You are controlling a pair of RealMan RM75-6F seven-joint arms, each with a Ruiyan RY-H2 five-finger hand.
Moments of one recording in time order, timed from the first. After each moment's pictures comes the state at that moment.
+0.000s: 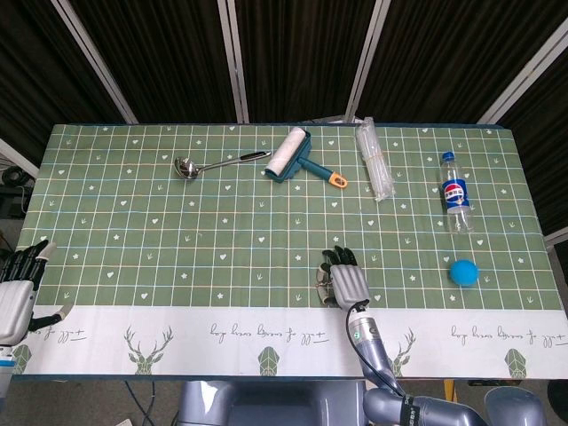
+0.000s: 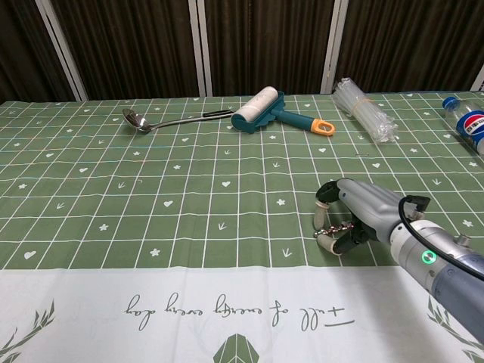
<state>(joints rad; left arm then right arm) -0.11 -1.12 -0.05 -1.68 1.42 1.42 0.04 0.53 -1.93 0.22 -1.30 -1.05 1.11 -0.41</state>
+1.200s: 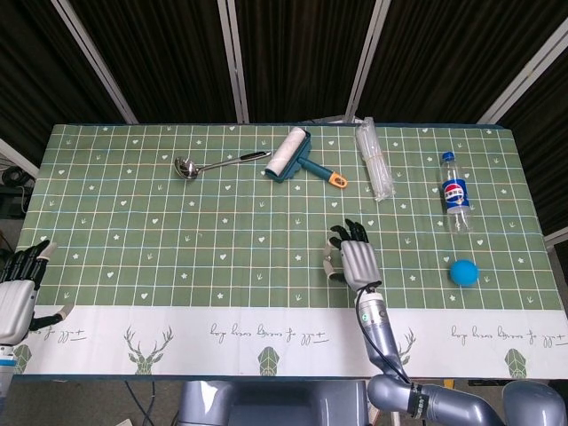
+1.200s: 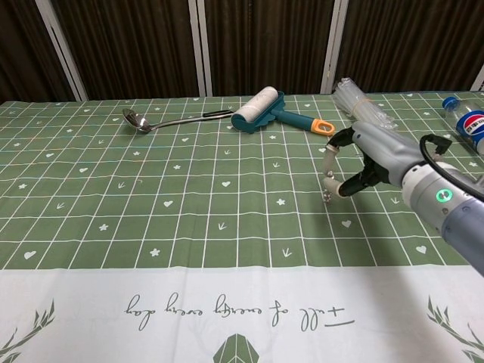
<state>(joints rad) -0.11 -1.12 -0.05 -1.68 1.42 1.41 0.04 0.56 -1.85 0.33 -1.42 -1.05 1.17 -0.41</state>
